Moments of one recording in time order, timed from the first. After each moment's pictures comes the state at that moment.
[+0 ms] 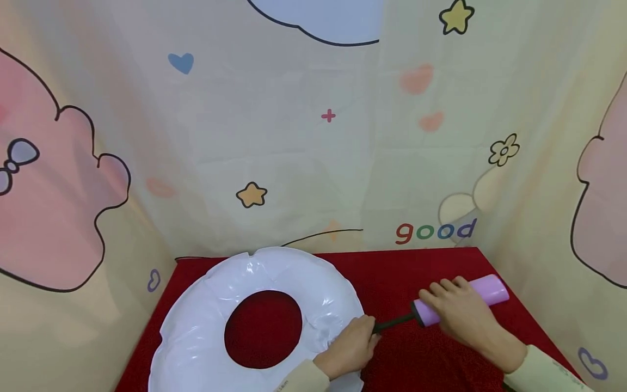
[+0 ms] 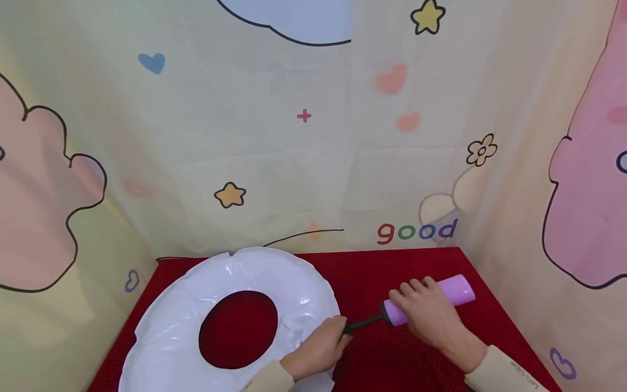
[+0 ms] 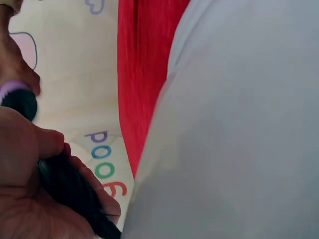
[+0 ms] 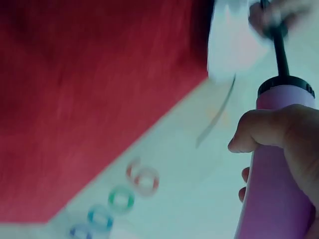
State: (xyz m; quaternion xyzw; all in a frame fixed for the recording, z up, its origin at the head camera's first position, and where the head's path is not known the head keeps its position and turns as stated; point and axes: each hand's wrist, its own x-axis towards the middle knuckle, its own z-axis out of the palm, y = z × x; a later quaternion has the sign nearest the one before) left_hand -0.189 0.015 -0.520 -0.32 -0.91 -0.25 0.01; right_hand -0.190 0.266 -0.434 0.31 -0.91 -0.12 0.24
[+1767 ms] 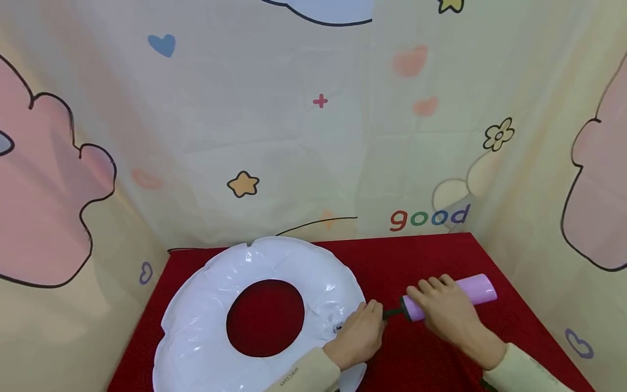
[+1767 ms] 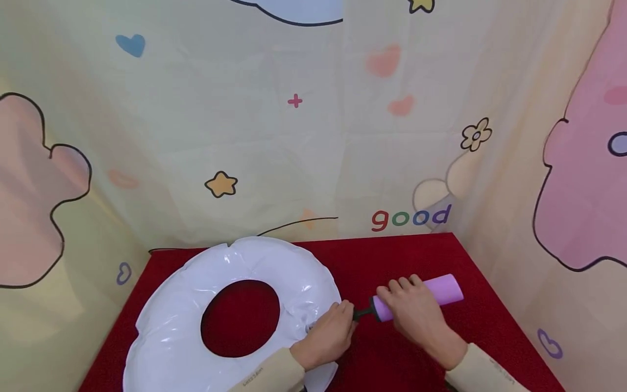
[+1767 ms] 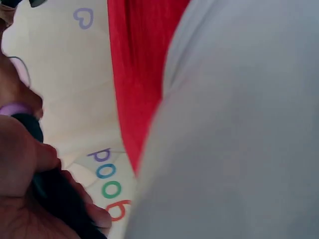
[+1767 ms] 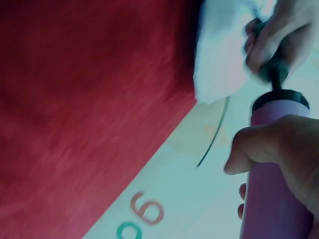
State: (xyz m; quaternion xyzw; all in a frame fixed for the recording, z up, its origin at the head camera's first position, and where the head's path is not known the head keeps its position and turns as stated) left_hand -0.182 0.039 -0.519 -0.34 -0.92 -0.13 0.15; right_hand -0.179 0.257 -0.450 0.29 -0.92 -0.11 0.23
